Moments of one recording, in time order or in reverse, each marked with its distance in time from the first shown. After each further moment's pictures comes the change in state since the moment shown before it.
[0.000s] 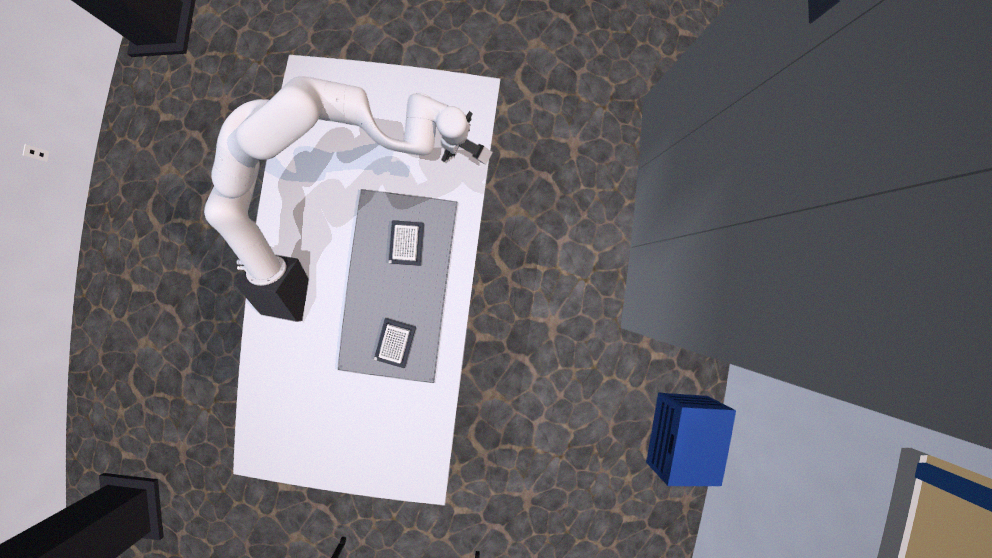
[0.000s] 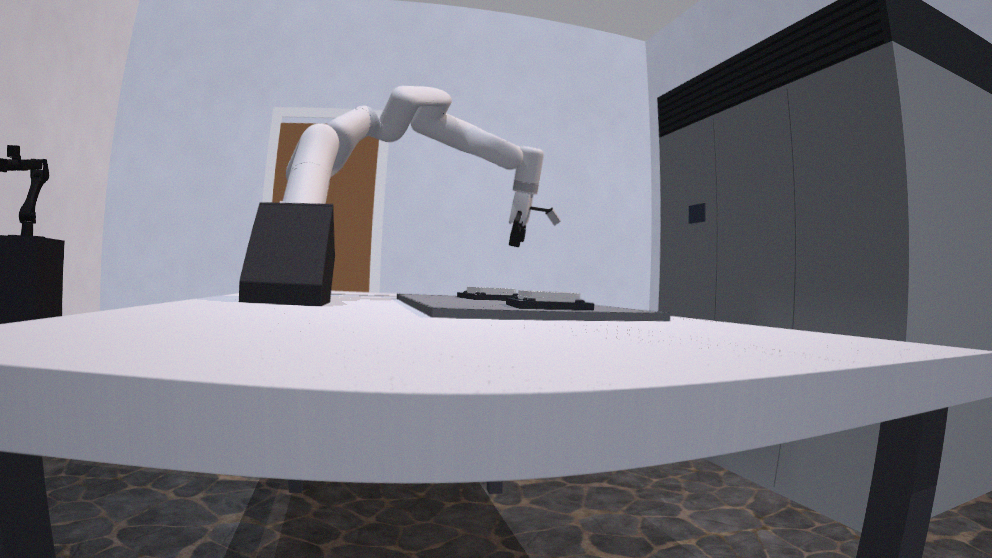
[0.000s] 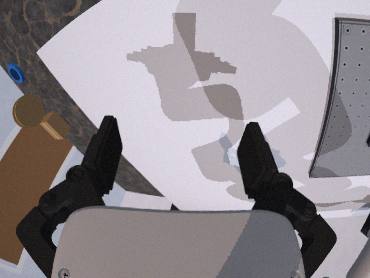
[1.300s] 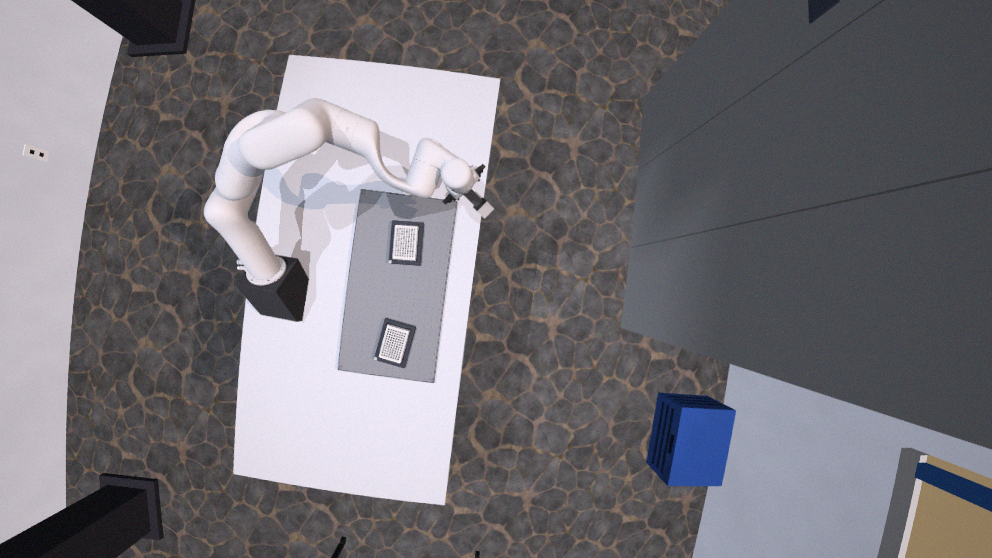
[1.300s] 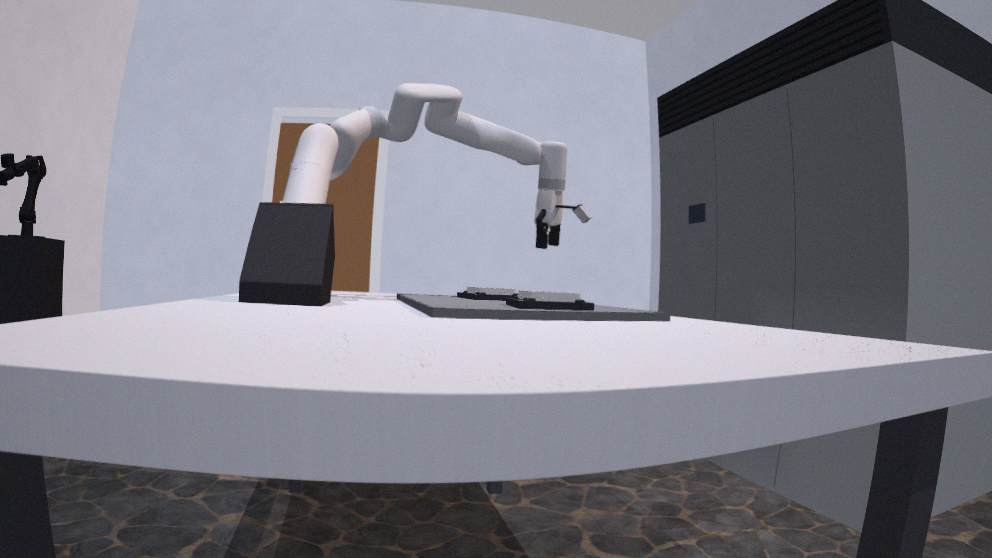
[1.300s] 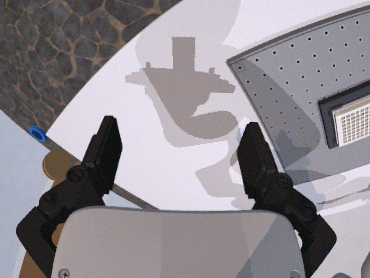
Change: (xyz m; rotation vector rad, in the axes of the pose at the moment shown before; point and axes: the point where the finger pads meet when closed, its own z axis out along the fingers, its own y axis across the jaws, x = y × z) arm 0.101 0.114 -0.031 -0.045 0.111 0.278
